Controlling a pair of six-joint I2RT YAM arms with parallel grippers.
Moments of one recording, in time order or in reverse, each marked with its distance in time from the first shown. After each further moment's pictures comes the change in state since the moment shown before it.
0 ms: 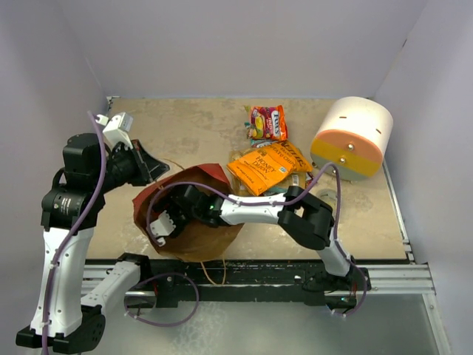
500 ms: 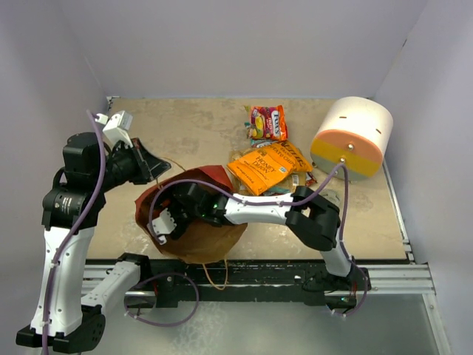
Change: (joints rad) left arm 0.000 -0.001 -0.011 0.035 0.012 -0.028; right arm 0.004 -0.087 -0.042 0.002 -0.018 0.027
